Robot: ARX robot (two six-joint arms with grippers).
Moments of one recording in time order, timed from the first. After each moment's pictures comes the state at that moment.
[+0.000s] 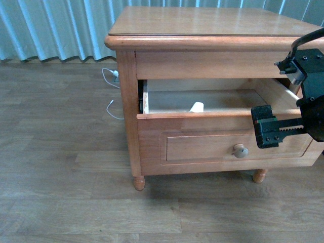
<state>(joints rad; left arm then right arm) 0.00 0.00 0.01 -0.01 0.00 -0.01 0.16 1.80 0.86 0.24 0.10 -0.04</state>
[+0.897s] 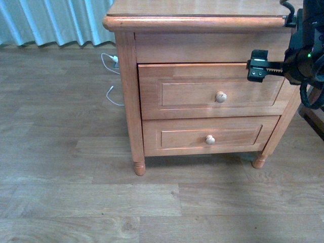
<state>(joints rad) 0.00 0.00 0.01 -0.01 0.00 -0.01 0.11 2.15 1.30 0.31 0.30 0.19</state>
